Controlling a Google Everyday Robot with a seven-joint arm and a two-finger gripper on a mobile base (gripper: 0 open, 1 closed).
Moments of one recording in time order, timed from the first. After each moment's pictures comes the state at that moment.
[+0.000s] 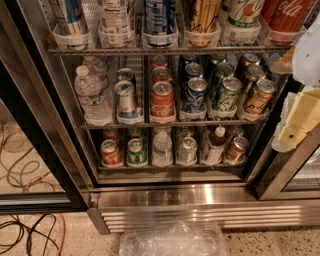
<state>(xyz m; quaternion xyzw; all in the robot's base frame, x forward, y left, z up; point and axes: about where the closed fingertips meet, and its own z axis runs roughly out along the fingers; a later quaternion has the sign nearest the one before) 0.438 -0.217 0.976 -0.60 0.78 -0.03 0.16</state>
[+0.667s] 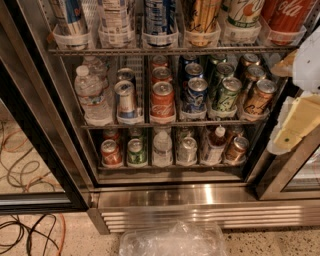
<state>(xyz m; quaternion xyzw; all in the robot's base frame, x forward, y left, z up) 0.440 -0.212 0.971 -0.59 0.78 -0.03 0.18</state>
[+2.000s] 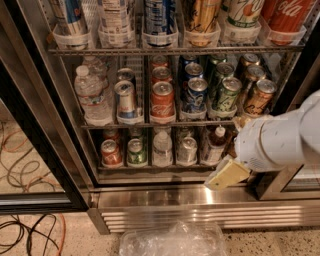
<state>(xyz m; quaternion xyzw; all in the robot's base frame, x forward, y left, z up) 0.449 -0.155 0.835 -0.51 0.80 0.01 0.32</state>
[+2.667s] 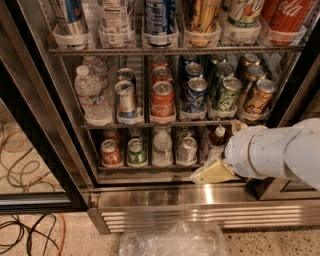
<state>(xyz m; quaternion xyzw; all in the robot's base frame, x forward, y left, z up) 0.465 -0.142 0.823 -0.42 0.82 0.01 0.38</state>
